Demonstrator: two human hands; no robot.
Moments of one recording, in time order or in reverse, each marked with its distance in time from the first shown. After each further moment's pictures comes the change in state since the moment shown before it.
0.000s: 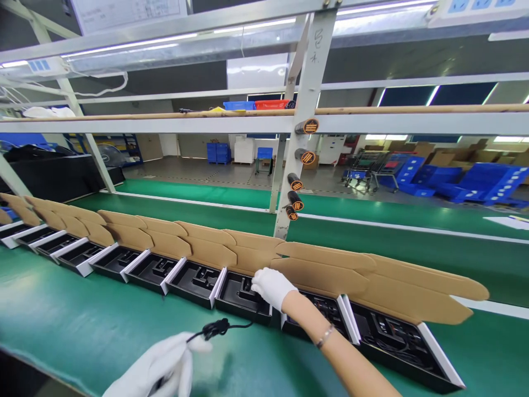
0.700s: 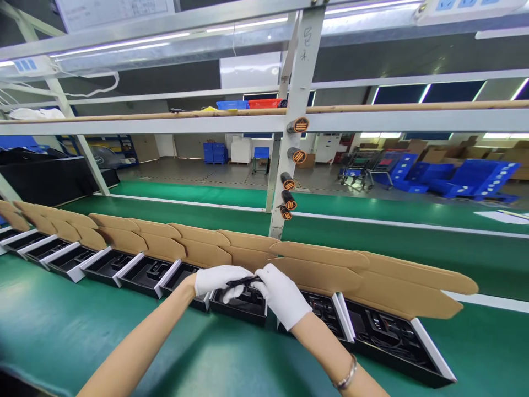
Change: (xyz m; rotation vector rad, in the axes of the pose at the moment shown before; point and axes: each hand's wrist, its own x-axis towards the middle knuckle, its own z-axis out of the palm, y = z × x) left_hand 0.168 0.060 0.018 0.711 -0.435 0.122; right_hand -0.030 0.011 0.009 0.120 0.331 0.087
